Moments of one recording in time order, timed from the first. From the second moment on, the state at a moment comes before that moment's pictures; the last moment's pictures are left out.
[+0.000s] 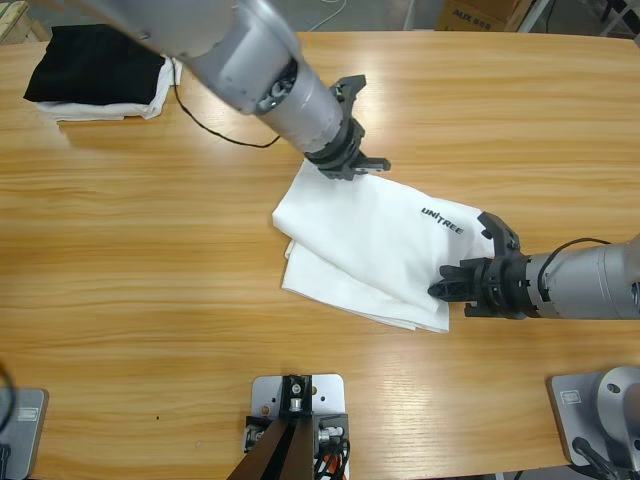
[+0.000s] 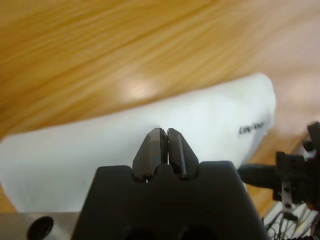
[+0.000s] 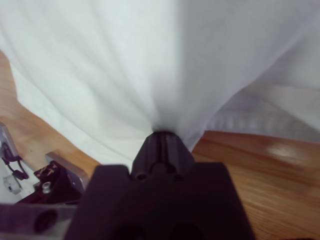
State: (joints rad) arm 0 -0.92 2.25 -1.76 0.53 -0.20 -0.59; arm 1 0.69 1.56 -0.30 -0.19 0.29 0.77
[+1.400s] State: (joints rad) arm 0 -1.01 2.07 -1.56 0.50 -0.12 -0.77; arm 1 0.69 1.56 -0.30 -0.19 0.27 0.77
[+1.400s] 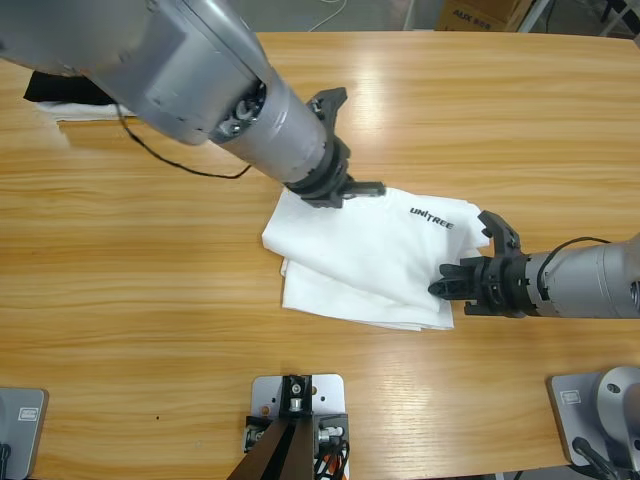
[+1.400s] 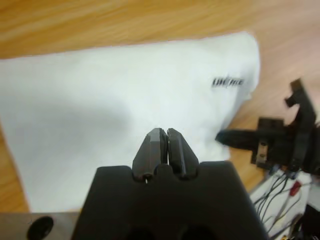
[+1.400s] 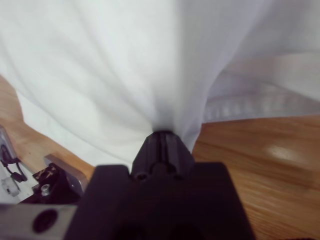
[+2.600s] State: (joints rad) arm 0 -0.94 1.84 -1.35 0.61 -0.02 -0.82; arm 1 0.69 1.57 -0.31 -0.19 0.26 0.77
